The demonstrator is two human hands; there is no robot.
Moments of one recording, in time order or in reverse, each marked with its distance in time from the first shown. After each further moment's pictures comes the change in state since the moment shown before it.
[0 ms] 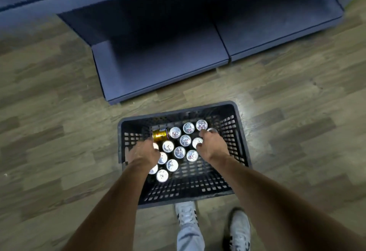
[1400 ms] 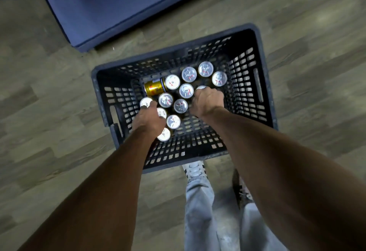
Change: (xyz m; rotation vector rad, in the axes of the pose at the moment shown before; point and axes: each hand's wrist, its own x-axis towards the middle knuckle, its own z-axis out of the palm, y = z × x) left_hand 0.076 -0.031 0.151 0.016 -0.098 0.084; right_hand 0.091 0.040 0.161 -0.538 -0.036 0.003
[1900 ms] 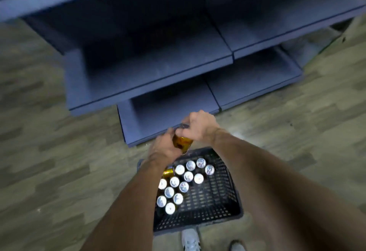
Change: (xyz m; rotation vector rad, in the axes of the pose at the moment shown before) left_hand -0.182 0.123 -0.317 -0.242 0.200 0.160; right_hand -0.156 0.055 -0.406 0.316 0.283 -0.286
